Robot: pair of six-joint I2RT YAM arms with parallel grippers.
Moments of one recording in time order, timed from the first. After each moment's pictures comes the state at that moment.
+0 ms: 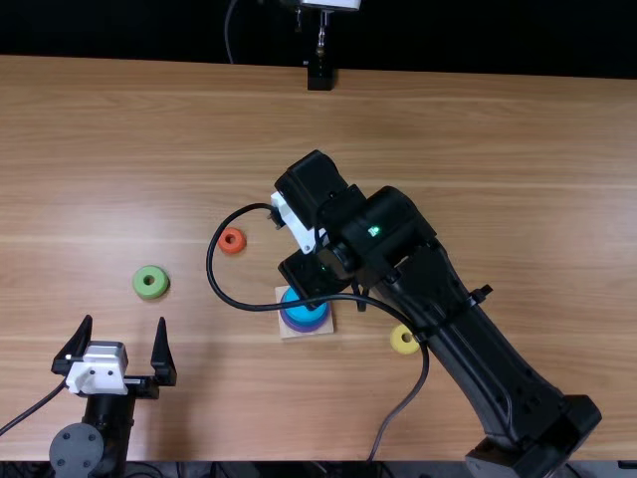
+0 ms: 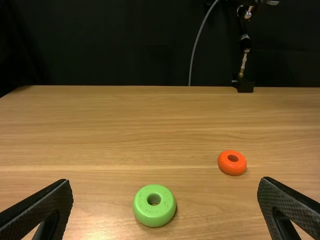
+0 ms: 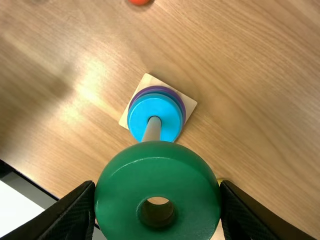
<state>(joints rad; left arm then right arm) -0.06 0.01 0.02 -0.07 -0.04 -0.05 0.69 1.90 2.05 -1.44 -0.03 -0.01</state>
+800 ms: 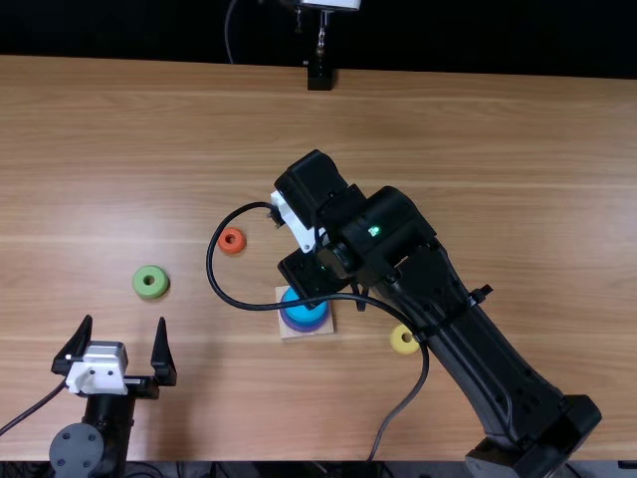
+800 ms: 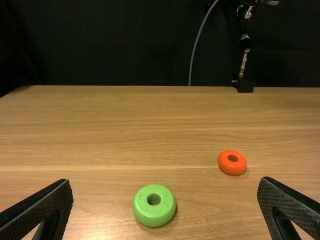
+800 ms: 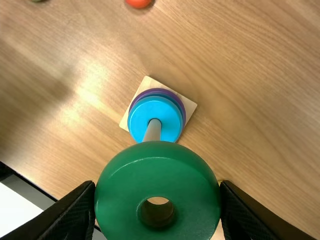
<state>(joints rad) -0.06 0.01 0.02 -0.07 -0.04 -0.05 0.69 1.90 2.05 -1.43 -0.03 0.00</state>
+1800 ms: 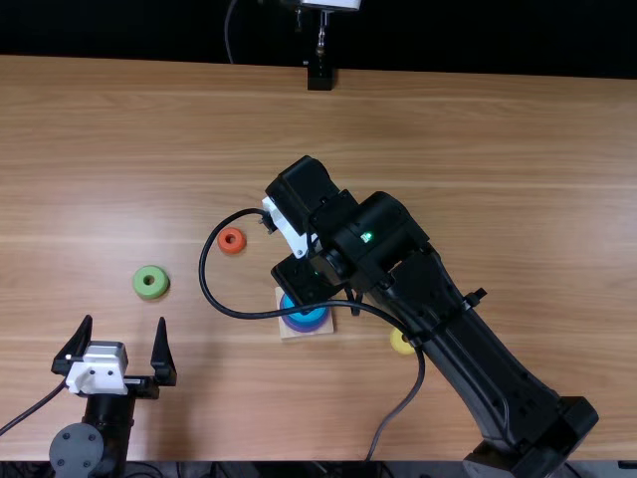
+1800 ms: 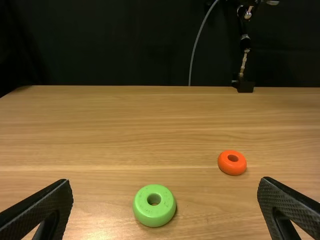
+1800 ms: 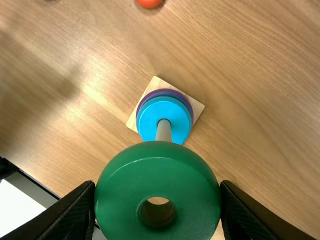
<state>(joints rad) -0.06 0.01 0.02 -0.07 -0.04 -0.05 0.71 1.90 2.05 -1.43 -0.03 0.00</state>
